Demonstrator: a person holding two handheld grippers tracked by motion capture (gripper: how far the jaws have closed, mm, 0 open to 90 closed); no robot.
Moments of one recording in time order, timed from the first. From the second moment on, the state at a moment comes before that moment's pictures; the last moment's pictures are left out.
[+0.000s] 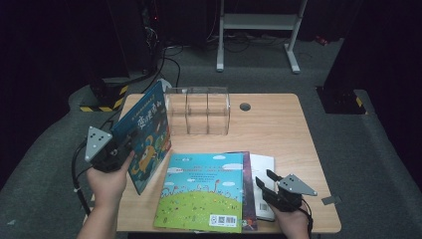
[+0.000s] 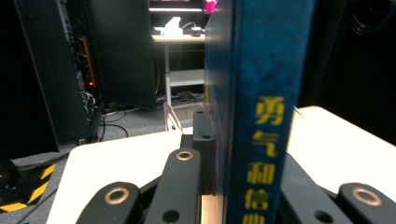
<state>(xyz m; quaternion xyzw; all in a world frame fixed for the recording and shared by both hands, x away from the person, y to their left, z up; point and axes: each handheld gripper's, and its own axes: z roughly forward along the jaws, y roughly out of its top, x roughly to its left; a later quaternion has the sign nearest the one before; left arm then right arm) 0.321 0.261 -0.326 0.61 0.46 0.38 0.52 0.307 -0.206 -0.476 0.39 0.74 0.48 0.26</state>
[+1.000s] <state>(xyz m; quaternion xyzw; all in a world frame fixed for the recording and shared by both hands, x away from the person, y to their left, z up) 0.426 0.214 -0.310 0.57 0.49 0.42 0.51 0.306 -0.211 -0.474 0.39 0.74 0.49 0.25</state>
